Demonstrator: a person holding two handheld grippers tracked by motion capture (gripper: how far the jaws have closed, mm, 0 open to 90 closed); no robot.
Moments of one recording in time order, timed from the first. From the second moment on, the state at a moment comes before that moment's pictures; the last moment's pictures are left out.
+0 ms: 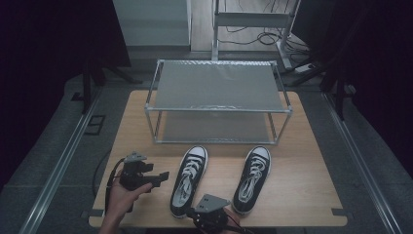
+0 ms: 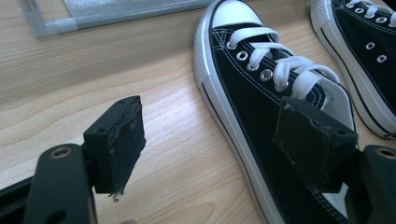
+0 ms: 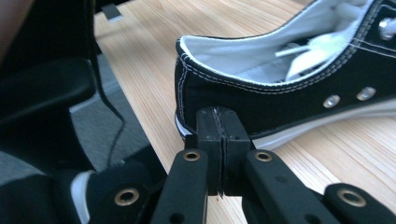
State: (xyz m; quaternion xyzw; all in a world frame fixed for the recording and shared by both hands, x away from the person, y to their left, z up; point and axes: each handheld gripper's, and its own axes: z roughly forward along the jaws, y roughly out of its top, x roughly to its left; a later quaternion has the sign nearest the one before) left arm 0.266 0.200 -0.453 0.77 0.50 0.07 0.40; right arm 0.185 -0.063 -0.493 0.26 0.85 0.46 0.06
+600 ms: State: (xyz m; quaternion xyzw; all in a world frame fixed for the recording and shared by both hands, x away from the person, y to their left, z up) left arm 0.265 0.203 -0.451 0.77 0.50 0.07 0.40; right arm 0.203 -0.029 -0.499 0.25 0.84 0.48 0.02
